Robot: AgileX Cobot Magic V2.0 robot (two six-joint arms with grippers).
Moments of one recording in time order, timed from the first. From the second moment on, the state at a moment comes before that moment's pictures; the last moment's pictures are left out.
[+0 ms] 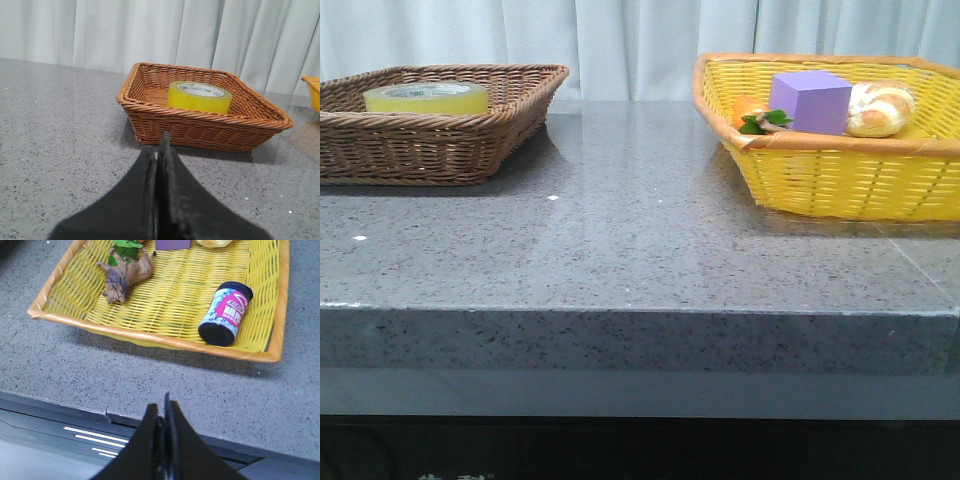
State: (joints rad) left arm -0.07 -0.01 0.01 -0.04 0.04 -0.08; right arm 0.16 0.51 -0.80 0.04 0.94 0.02
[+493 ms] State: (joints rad) left arm -0.07 -0.01 0.01 -0.04 0.04 -0.08; right arm 0.09 0.37 -0.63 0.00 0.71 0.02
